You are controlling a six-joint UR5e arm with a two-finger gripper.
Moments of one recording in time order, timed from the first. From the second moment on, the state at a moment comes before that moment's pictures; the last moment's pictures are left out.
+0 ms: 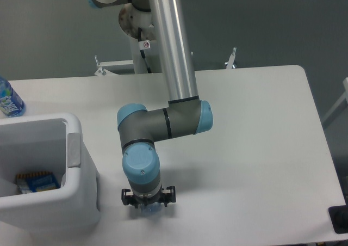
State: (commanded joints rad) arm 2.22 -2.29 -1.43 -0.93 1.59 0.18
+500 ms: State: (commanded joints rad) arm 2.21 -2.28 -1.43 -0.93 1.62 0.18
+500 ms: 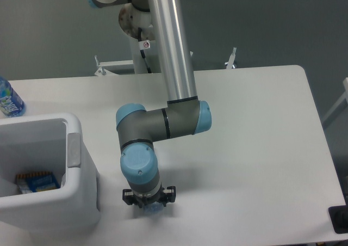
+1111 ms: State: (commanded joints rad) arm 2.21 -2.27 -1.43 -0.93 1.62 0.18
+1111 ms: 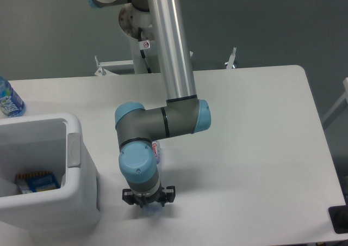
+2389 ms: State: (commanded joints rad) arm 2.33 -2.05 -1.19 -0.83 1.52 0.06
